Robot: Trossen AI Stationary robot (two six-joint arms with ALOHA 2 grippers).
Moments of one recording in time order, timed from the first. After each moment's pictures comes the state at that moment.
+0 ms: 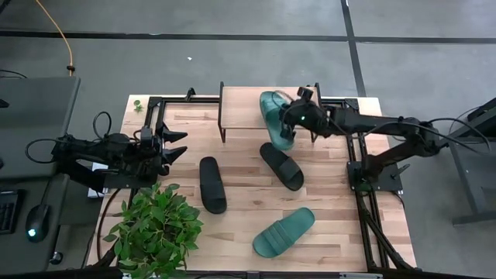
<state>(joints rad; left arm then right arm) -0.07 0.23 0.30 0.07 -0.41 -0.18 -0.24 1.34 1.16 -0.45 0.56 -0.37</state>
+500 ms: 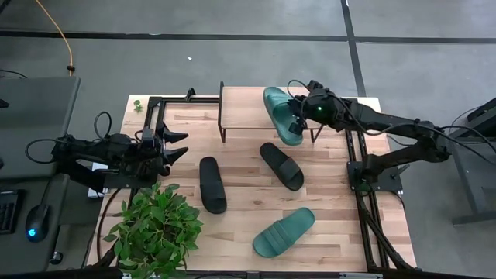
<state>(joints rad) -0.07 0.23 0.30 0.04 -0.41 -0.19 -0.31 1.21 1.12 -0.44 0.41 -0.37</state>
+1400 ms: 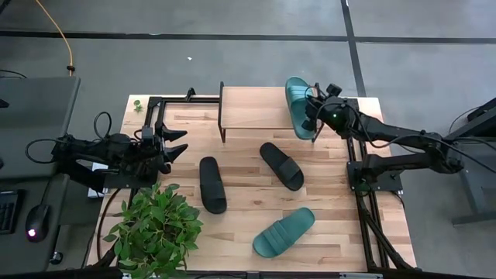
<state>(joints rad) -0.07 0.23 0.30 0.05 -0.47 -0.19 -0.42 1.01 0.75 -0.12 0.59 -0.58</state>
